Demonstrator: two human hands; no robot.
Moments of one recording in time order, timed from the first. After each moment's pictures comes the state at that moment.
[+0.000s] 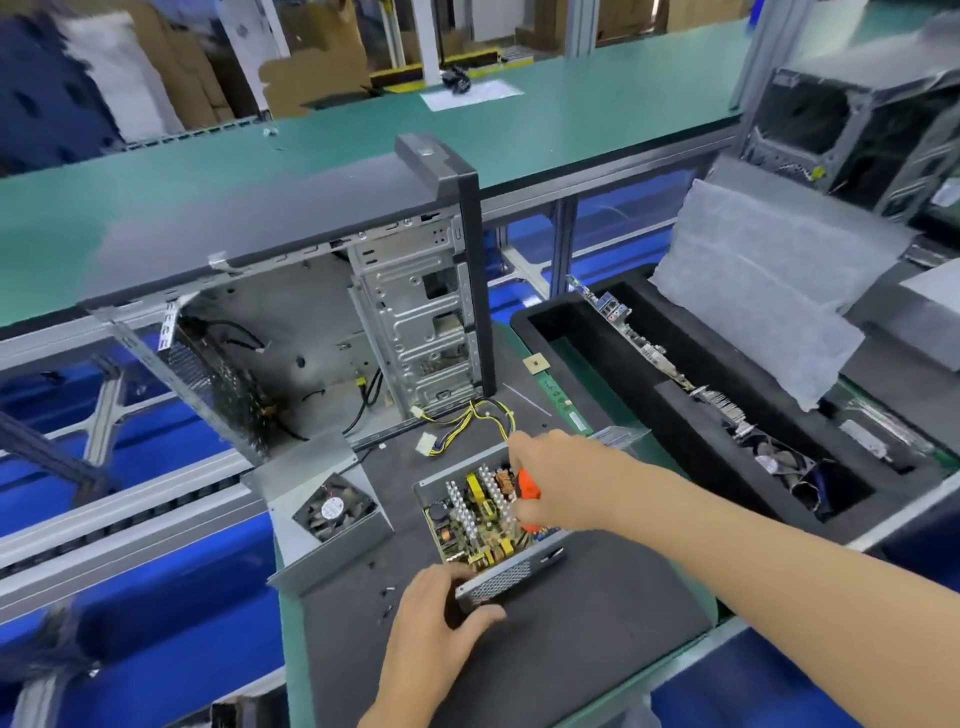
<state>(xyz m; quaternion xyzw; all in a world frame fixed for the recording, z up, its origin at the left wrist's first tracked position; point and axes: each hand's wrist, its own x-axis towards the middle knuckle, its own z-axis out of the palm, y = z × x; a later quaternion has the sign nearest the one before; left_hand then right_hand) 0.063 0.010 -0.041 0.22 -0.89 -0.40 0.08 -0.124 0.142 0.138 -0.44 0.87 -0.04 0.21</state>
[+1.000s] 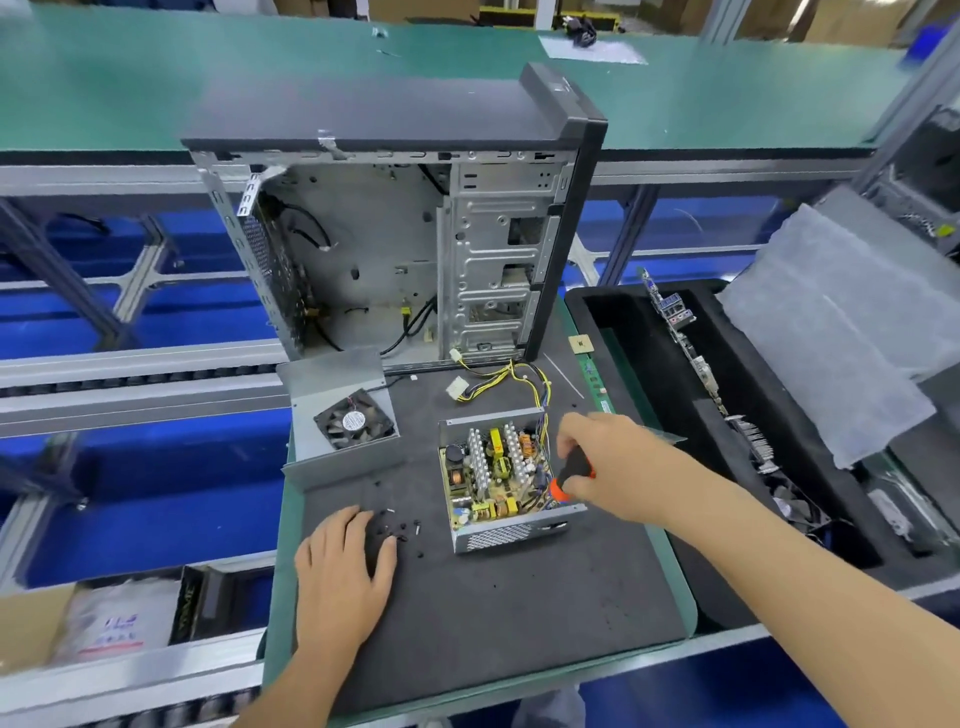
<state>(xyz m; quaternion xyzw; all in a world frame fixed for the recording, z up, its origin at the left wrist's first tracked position) 0.121 -0.022 -0.084 0.40 -0.90 -0.14 0.11 -0.120 0.150 0.139 -0.44 0.87 -0.02 0.22</state>
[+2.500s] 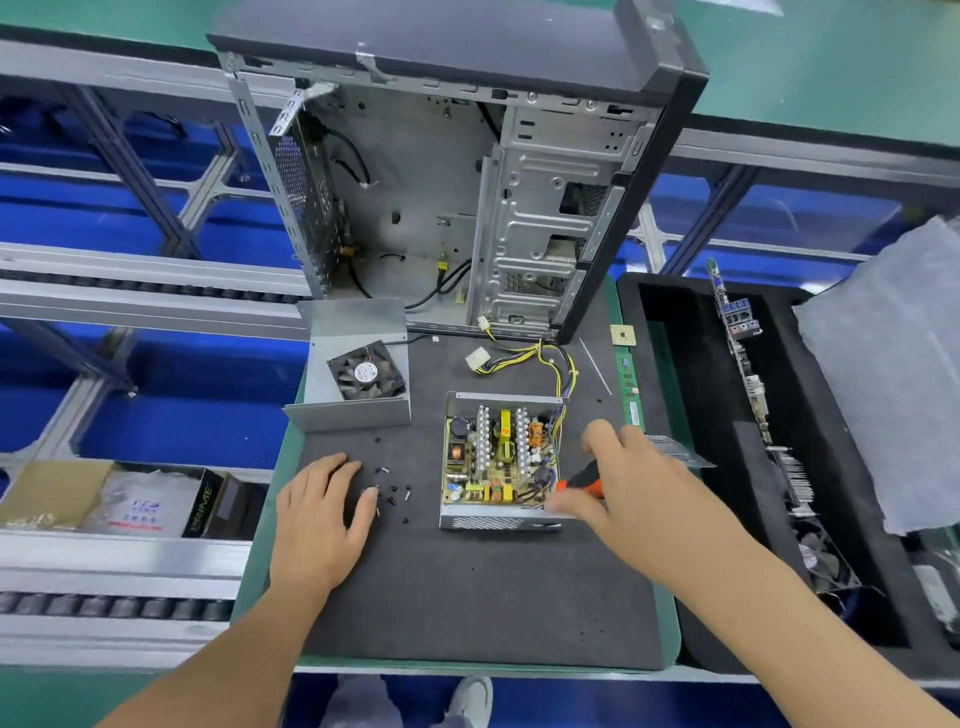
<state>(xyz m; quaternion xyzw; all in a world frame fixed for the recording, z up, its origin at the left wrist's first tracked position) 0.120 -0.023 -0.083 0.45 -0.87 -0.16 0.13 -0.126 0.167 0.130 -0.50 0.85 0.05 0.15</state>
